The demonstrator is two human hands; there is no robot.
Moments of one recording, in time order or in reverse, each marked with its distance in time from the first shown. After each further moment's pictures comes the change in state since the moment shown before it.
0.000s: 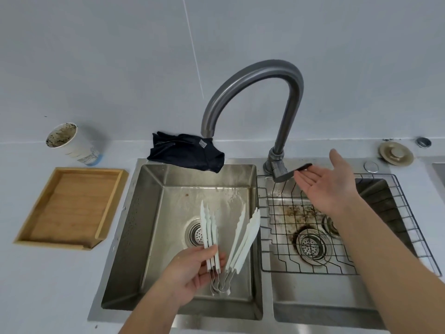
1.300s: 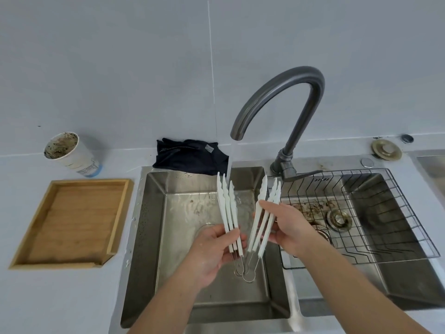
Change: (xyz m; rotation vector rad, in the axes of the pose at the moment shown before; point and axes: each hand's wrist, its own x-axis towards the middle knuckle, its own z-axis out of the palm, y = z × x) left_hand 0.009 0.037 -0.016 0.085 -0.233 0.227; right_hand -0.045 0.134 0.037 -0.562 0.031 0.110
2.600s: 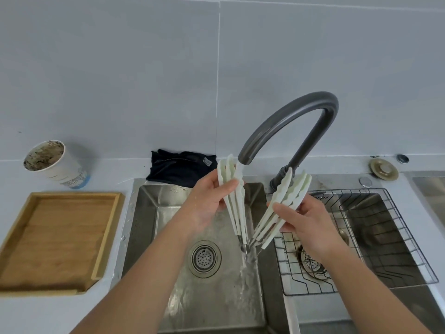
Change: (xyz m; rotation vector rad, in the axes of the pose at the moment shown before) left_hand 0.062 0.113 0.003 0.167 -0.216 0.386; right_hand -0.007 -0.048 -0.010 -0.244 0.001 -0.482
